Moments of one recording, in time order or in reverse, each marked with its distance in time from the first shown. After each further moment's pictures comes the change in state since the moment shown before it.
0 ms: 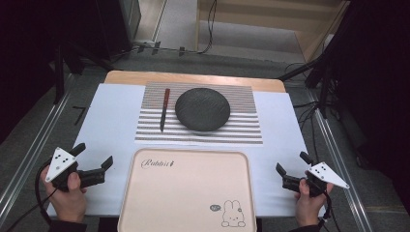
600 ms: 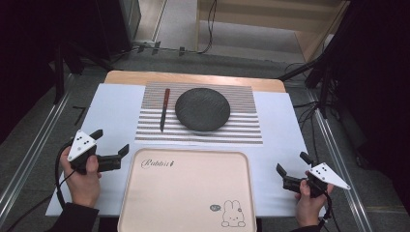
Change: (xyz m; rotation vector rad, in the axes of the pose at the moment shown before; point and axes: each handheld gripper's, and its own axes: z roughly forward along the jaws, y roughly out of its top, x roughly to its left) left arm -0.020 0.038 0.042 0.036 -0.071 0.040; right arm 0.000 0.000 -0.002 -0.013 0.010 0.000
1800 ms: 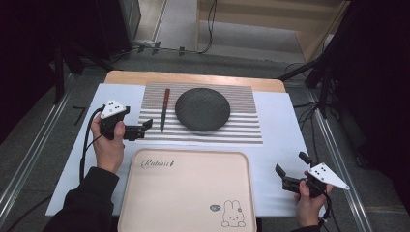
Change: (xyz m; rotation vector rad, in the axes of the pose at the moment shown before) left arm -0.001 0.053 0.082 0.093 -0.086 -0.036; right arm 0.002 0.000 0.001 -0.005 0.016 -0.016
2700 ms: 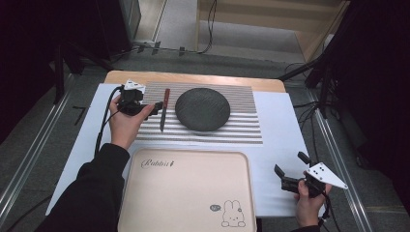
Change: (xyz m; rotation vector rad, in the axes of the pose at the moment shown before) left arm 0.018 0.040 0.074 0.161 0.040 -0.073; right arm 0.001 0.000 0.002 0.012 0.005 -0.013
